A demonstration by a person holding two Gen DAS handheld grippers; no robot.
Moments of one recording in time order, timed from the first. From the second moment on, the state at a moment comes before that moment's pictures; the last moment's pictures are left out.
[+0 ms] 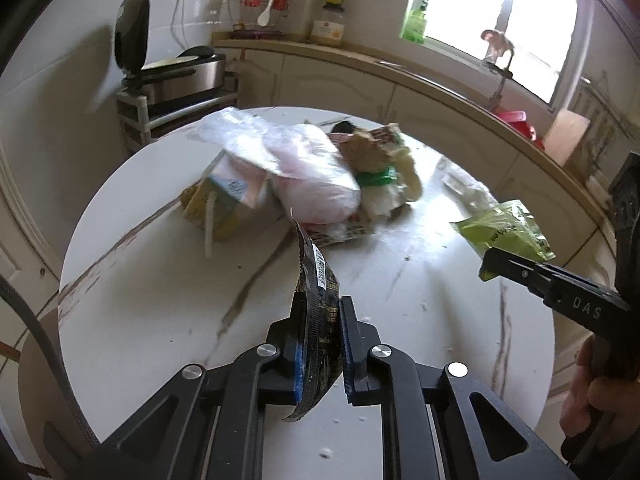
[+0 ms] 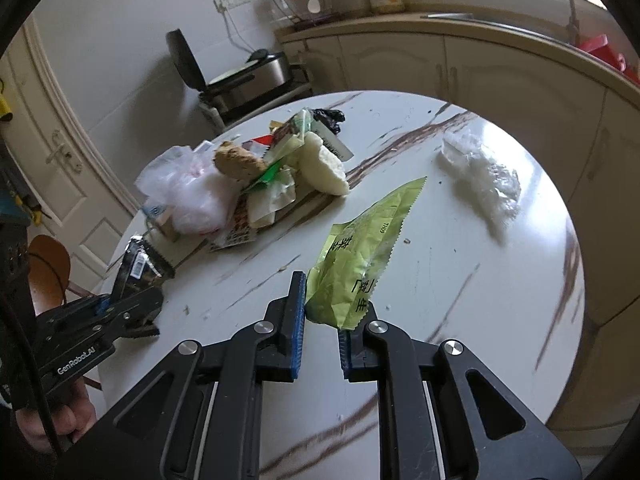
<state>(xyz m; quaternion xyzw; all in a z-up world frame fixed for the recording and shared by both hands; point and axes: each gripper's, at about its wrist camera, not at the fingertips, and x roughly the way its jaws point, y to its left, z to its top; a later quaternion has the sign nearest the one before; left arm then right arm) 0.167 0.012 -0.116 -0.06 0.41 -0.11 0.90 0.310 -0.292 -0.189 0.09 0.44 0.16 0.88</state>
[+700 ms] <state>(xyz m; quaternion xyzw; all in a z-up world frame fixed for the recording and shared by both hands) 0.170 -0.092 -0.074 0.00 0.37 -0.21 0.91 0.257 -0.364 -0.149 0.10 0.37 0.11 0.92</state>
